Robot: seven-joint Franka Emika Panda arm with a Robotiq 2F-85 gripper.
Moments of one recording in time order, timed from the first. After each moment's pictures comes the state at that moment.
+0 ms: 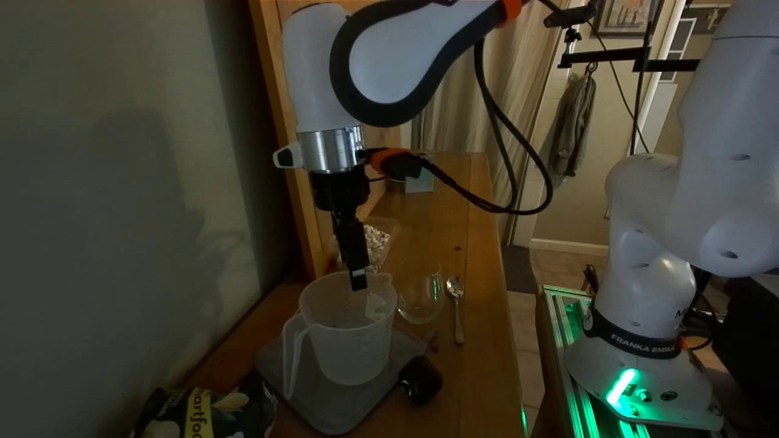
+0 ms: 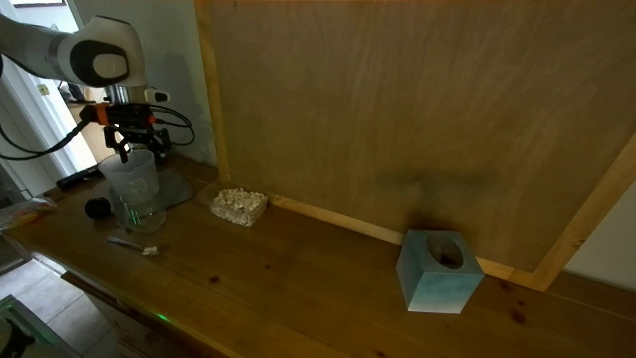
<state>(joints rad) 0.19 -0.14 0.08 -2.33 0.09 2.10 -0.37</state>
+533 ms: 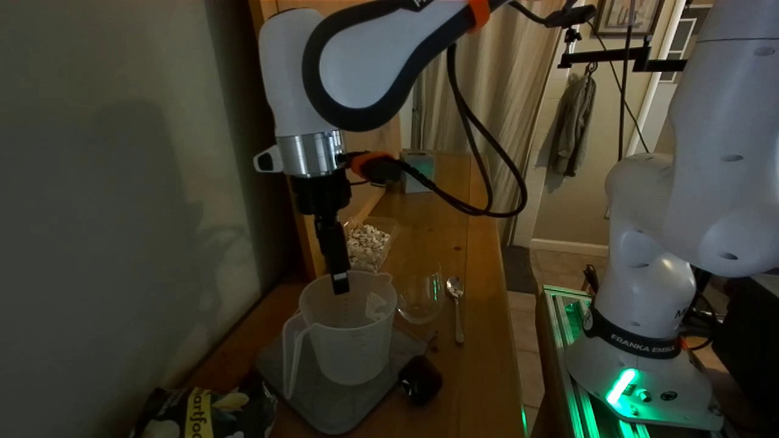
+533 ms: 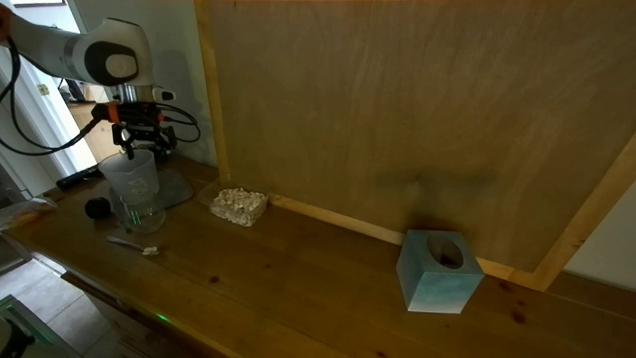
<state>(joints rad) 0.19 -0.06 0.09 -2.25 0.09 2.10 -0.38</state>
